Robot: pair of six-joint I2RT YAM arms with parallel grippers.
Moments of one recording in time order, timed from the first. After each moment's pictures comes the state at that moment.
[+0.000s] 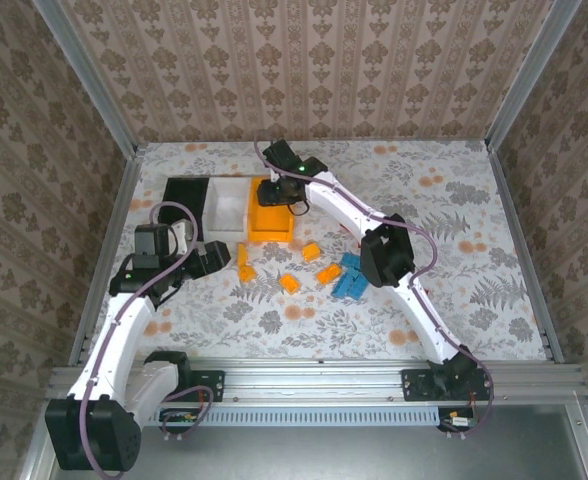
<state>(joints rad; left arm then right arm) -0.09 0.90 0.68 -0.62 0.40 -0.38 0.61 2.59 2.52 -0.89 -0.07 0.42</state>
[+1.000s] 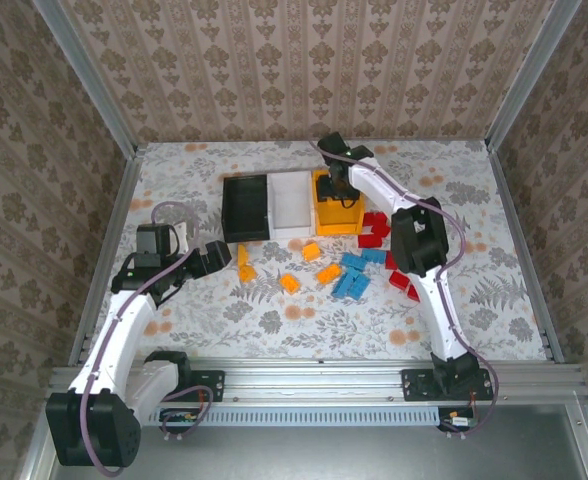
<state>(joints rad) -0.09 0.92 0.67 -0.59 0.41 -0.38 0.40 2.39 2.18 -0.95 0.09 0.35</state>
